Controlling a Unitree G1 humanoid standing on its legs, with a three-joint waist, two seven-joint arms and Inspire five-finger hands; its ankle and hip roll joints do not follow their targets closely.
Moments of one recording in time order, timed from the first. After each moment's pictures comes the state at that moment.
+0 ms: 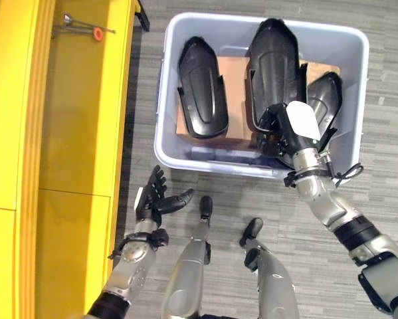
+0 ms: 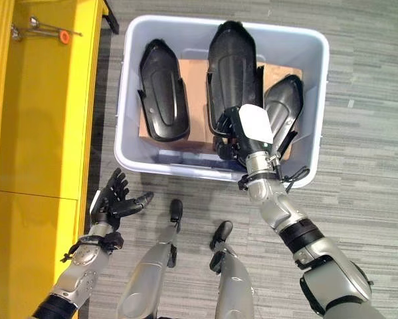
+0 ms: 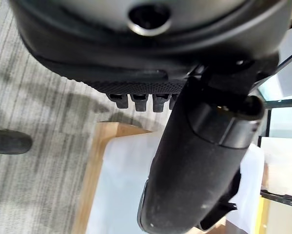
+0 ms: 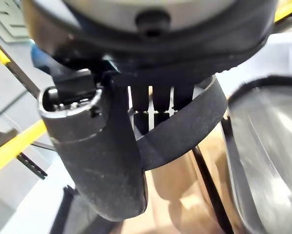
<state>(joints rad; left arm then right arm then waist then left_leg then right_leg) -0.08 0.41 -0.28 0.21 -0.60 -0.18 0.25 -0.68 -0.63 0.48 0.32 -0.35 0.03 -0.44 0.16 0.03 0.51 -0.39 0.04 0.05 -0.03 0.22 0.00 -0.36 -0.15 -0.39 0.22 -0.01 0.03</state>
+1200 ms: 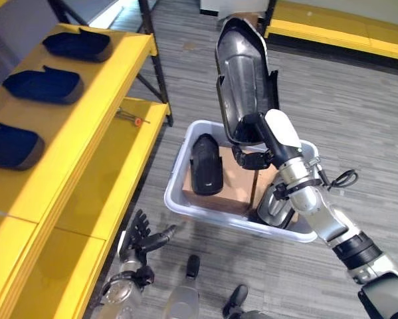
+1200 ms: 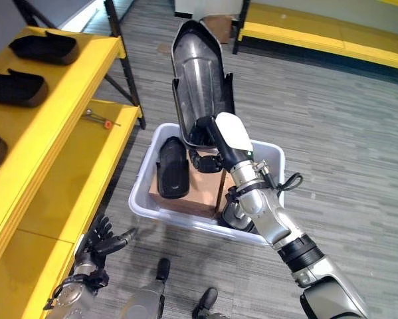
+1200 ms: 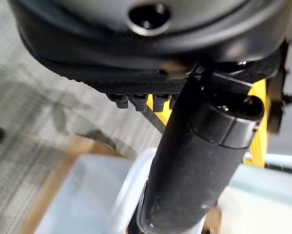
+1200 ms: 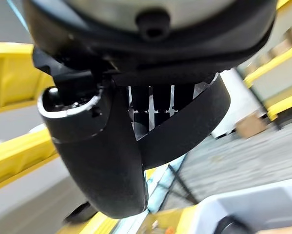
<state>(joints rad) 0.17 0.30 -0.13 0.24 -0.58 -0.10 0.19 -0.49 -0.66 0.45 0.03 -0.33 -0.04 -0.27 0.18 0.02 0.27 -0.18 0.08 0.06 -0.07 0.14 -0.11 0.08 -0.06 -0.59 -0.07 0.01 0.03</state>
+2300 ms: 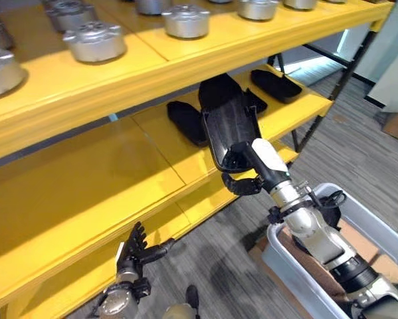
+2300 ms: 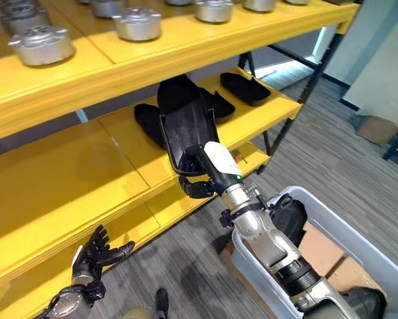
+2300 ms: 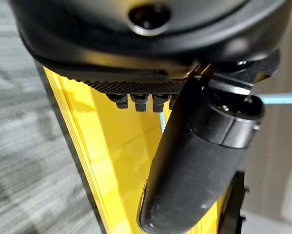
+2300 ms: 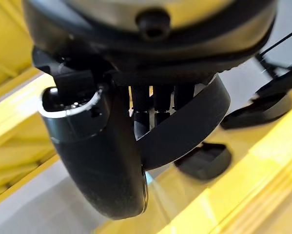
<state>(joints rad) 0.27 0.34 -0.10 0.23 -0.52 -0.09 0.18 -0.38 -0.54 0.46 -0.02 -0.33 -0.06 -0.17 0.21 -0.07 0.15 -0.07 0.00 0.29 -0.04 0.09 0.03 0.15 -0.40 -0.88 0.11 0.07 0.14</state>
